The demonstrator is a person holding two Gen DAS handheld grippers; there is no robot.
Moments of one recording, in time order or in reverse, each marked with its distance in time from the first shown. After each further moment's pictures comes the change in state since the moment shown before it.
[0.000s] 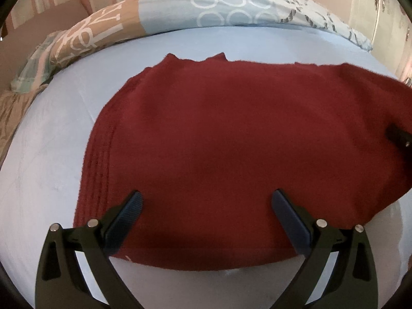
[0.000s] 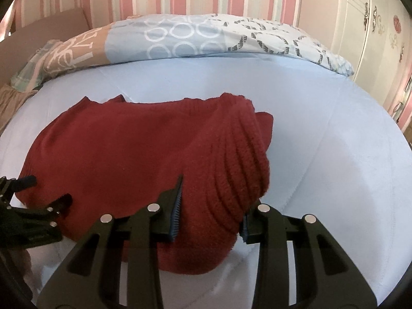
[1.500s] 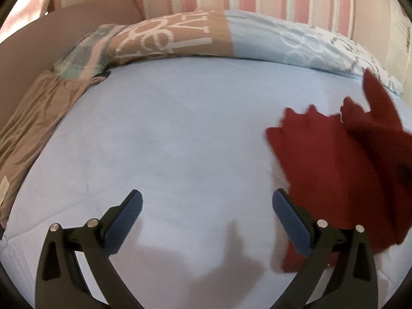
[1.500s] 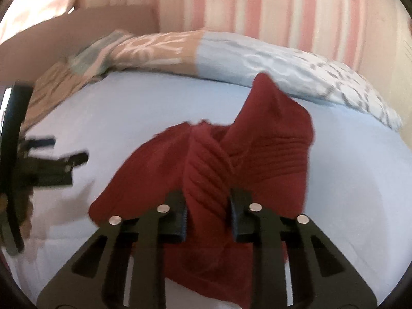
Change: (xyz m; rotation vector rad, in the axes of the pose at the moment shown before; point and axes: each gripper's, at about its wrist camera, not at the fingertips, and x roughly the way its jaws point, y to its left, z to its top) left arm -0.048 0.220 0.005 -0.163 -0.111 0.114; right arm -0.028 0.203 0.027 -0.268 -0.080 0.235
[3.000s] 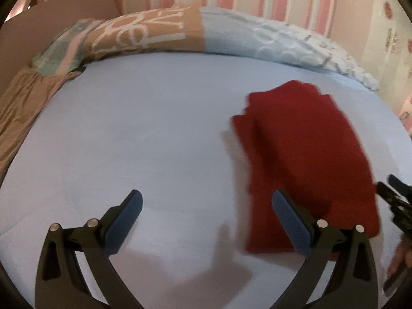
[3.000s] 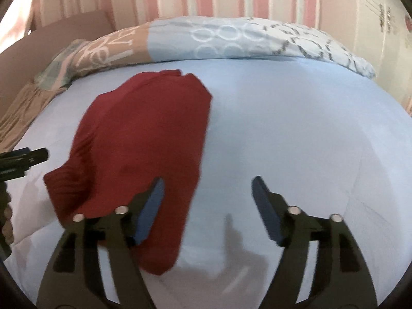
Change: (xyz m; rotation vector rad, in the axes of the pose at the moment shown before) left arm -0.019 -0.020 -0.013 0.049 0.010 -0.183; right arm -0.020 -0.076 -0.068 0.297 0.049 -0.136
